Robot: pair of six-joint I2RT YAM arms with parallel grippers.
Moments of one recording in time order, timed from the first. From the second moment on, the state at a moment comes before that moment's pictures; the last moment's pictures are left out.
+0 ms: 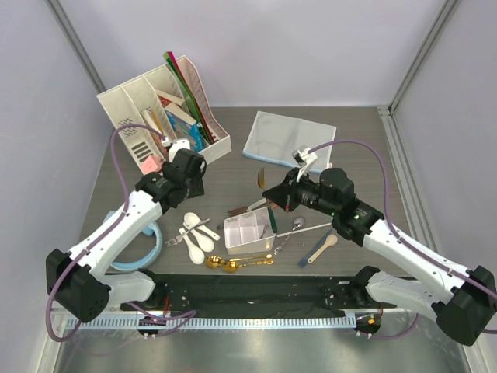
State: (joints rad) left arm -0.55 1.24 1.09 -0.77 -0.48 -0.55; right arm 0.67 0.97 0.74 0.02 -0.29 0.40
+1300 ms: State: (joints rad) left arm -0.55 1.23 1.08 -0.78 -0.49 -0.54; right arm 0.76 1.13 0.58 0.25 -0.25 0.37
